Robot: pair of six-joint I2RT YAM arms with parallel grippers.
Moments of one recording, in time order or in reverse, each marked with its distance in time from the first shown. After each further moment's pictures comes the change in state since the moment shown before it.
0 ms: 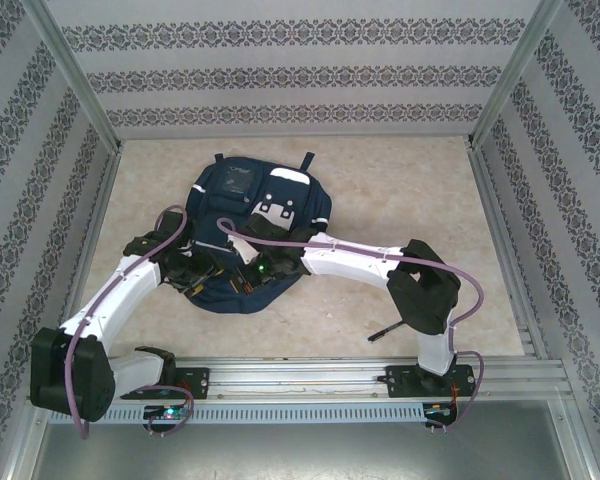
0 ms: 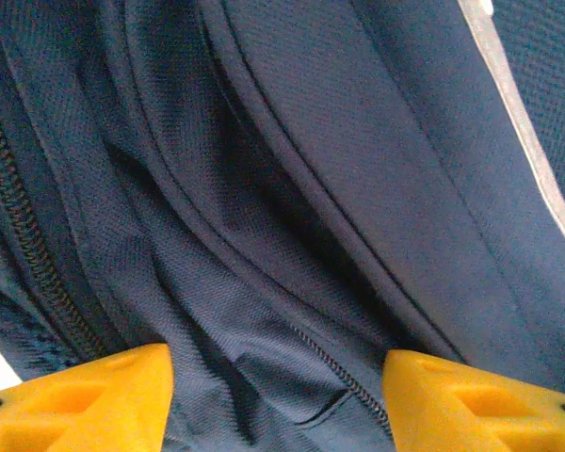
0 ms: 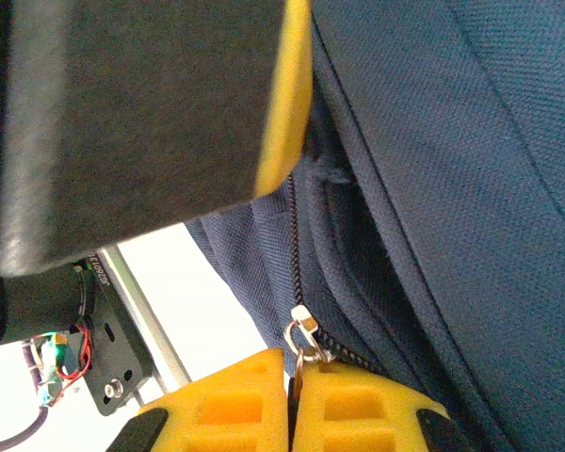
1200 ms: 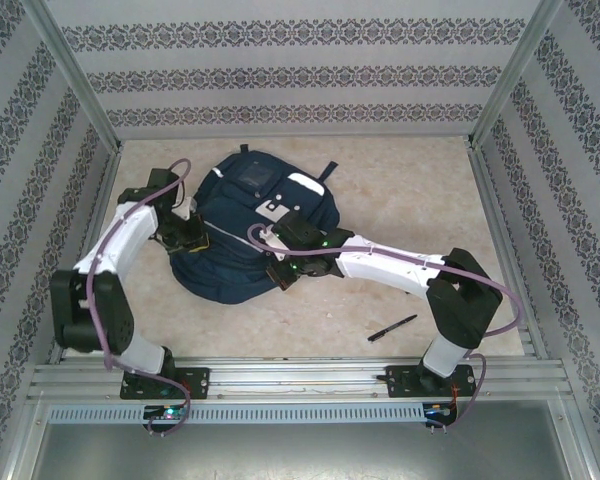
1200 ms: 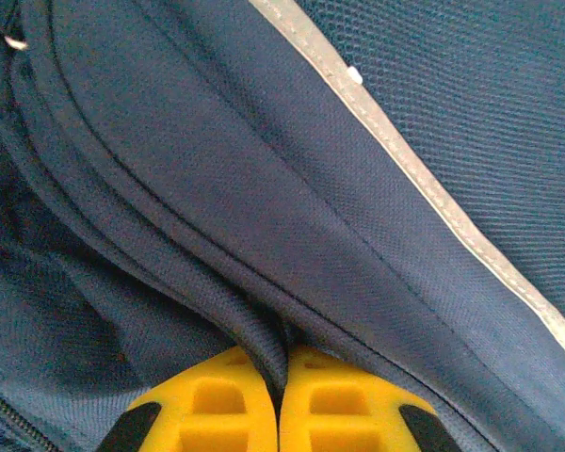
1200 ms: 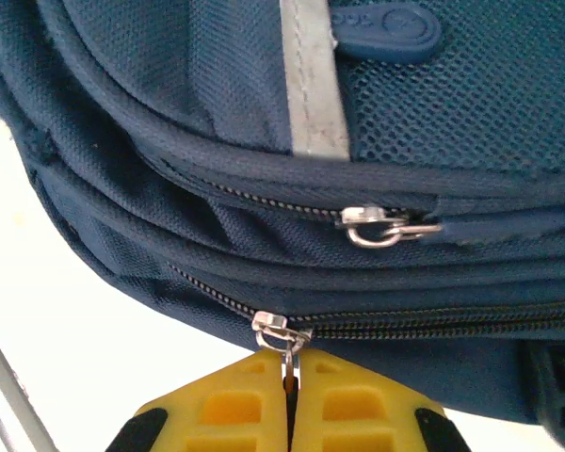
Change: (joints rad) left arm 0.168 0.369 0.428 -0.188 0.090 0.609; right arm -0.089 -0.216 -0.230 -0.023 0.240 -0.238
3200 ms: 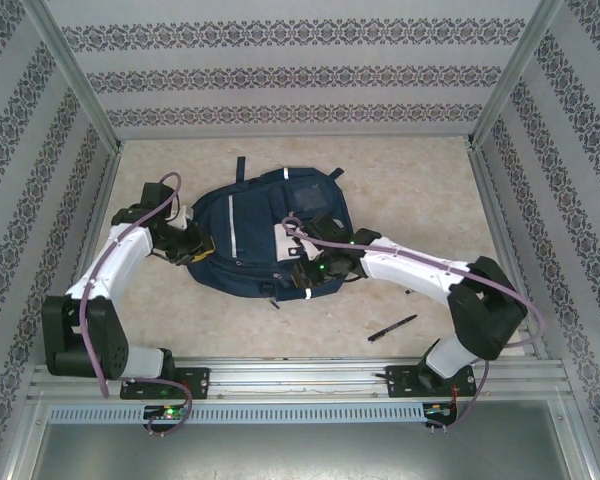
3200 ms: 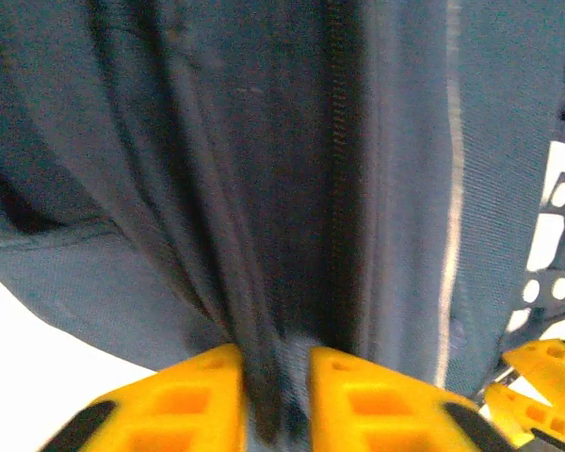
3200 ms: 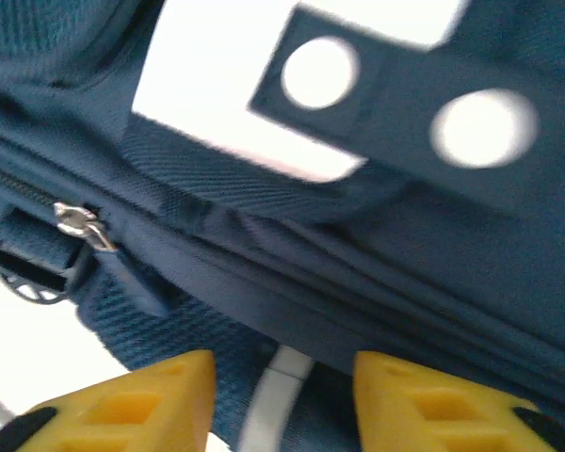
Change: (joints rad) left arm -0.023 -0.215 -0.212 0.146 0.131 -0.197; right arm -0.127 -0.158 -0.164 -0.096 0.055 0.151
